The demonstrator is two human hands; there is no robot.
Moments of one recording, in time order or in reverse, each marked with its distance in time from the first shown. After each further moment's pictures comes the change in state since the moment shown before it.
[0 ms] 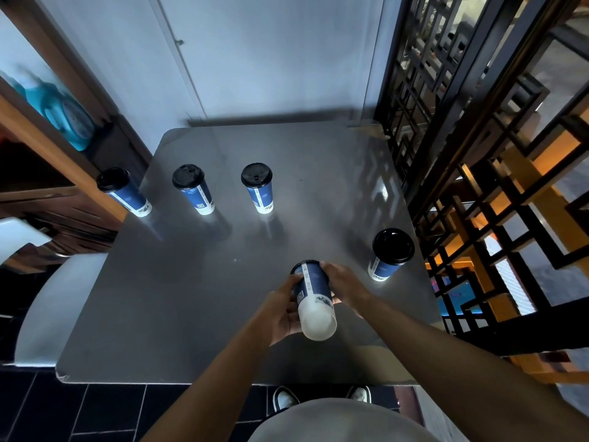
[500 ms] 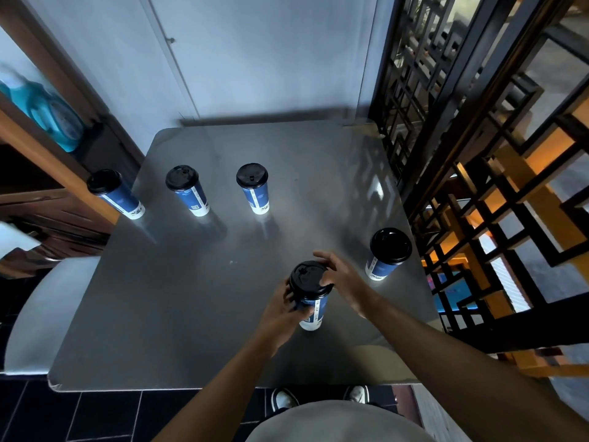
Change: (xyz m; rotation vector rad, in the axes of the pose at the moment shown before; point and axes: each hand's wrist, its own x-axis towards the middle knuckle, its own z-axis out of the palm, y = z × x) left_hand 0.018 -0.030 -0.018 0.371 -0.047 0.521; right_hand -0.015 -0.009 -0.012 0.055 -0.176 -0.210
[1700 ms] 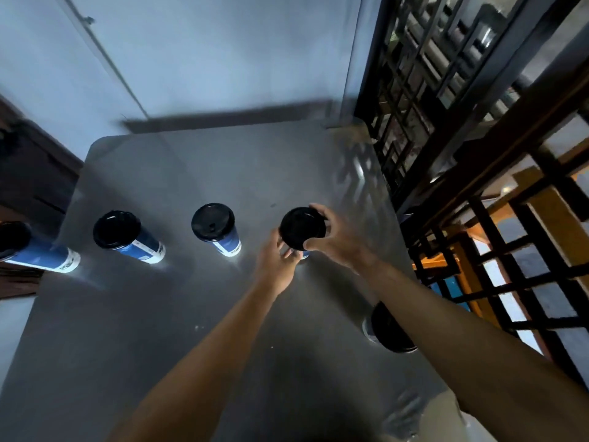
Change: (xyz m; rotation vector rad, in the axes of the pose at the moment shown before) left_hand 0.247 0.121 0.007 0.105 0.172 0.112; right_hand 0.186 -0.111 -0.092 -0.325 0.181 -0.092
